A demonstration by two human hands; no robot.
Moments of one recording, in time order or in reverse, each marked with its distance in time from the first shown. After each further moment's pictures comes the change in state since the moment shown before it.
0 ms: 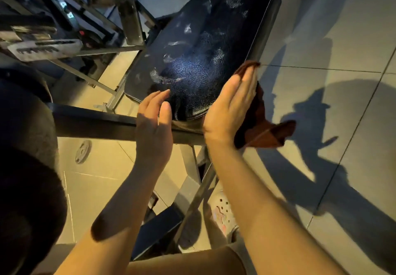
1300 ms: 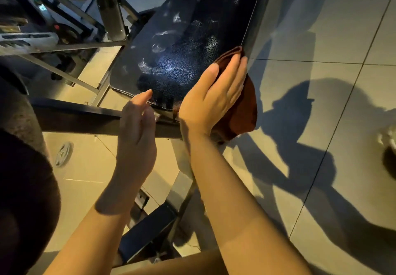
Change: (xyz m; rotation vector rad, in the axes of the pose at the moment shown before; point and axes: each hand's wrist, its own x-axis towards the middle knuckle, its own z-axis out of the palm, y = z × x) left_hand -0.027 -0.014 -0.021 -0.119 -0.108 0.069; right_hand -0.020 -0.004 0.027 -0.113 0.255 -0.118
